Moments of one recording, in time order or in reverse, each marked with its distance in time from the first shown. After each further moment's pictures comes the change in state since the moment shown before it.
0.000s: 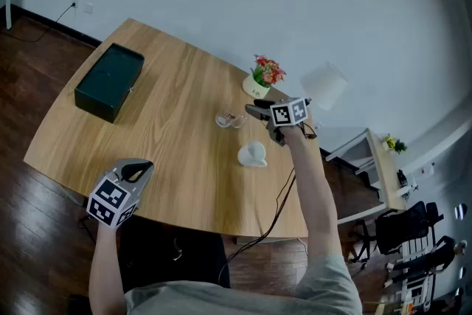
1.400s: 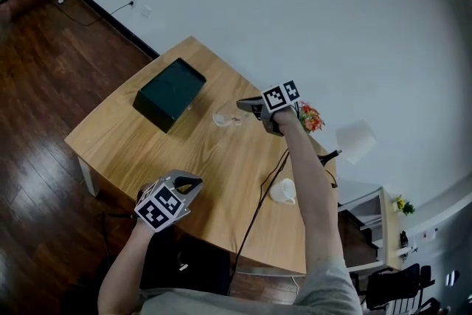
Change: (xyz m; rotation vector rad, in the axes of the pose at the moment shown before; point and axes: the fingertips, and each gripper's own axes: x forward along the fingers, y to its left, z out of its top) left arm 0.003 -0.014 0.002 -0.001 0.006 -0.012; right arm 0.136 0.176 0.148 -0.139 0.257 0.344
